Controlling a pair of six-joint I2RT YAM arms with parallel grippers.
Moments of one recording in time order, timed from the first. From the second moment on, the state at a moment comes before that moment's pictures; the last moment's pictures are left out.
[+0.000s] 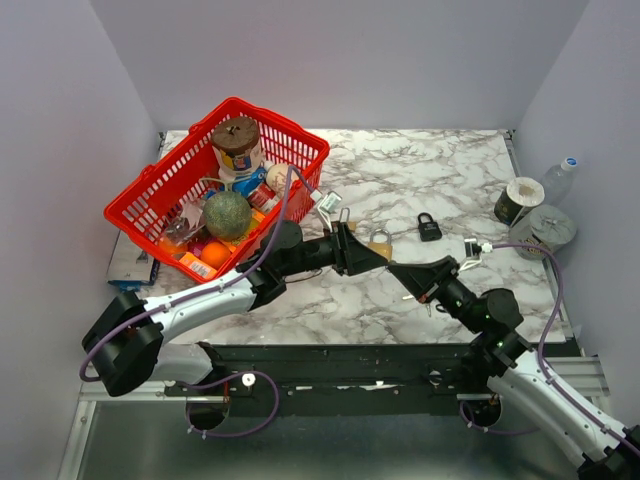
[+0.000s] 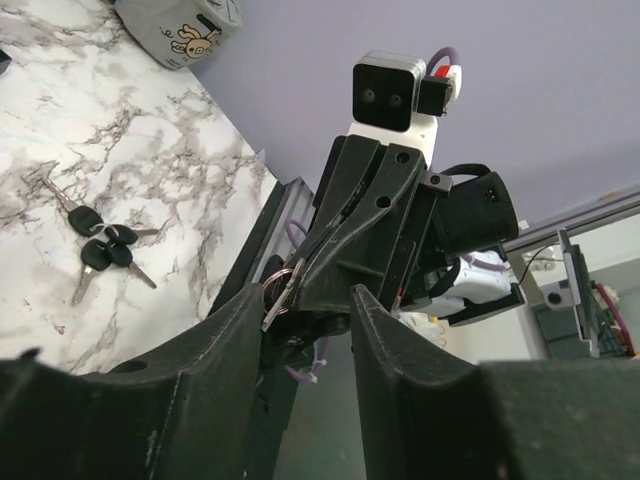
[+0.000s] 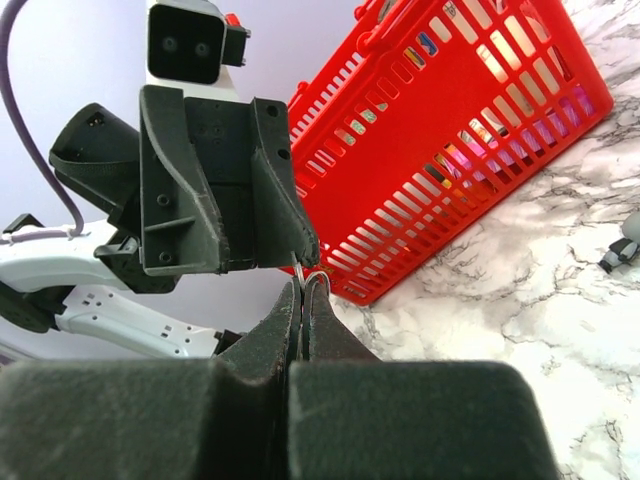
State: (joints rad) left arm -0.88 1.28 0.73 0.57 0.44 -0.96; right arm 0.62 0.33 0.14 0.43 -0.18 0.92
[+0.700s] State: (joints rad) left arm -0.81 1.30 0.75 0.46 0.64 -0.87; right arm 0.62 0.26 0.33 0.05 -0.20 0.76
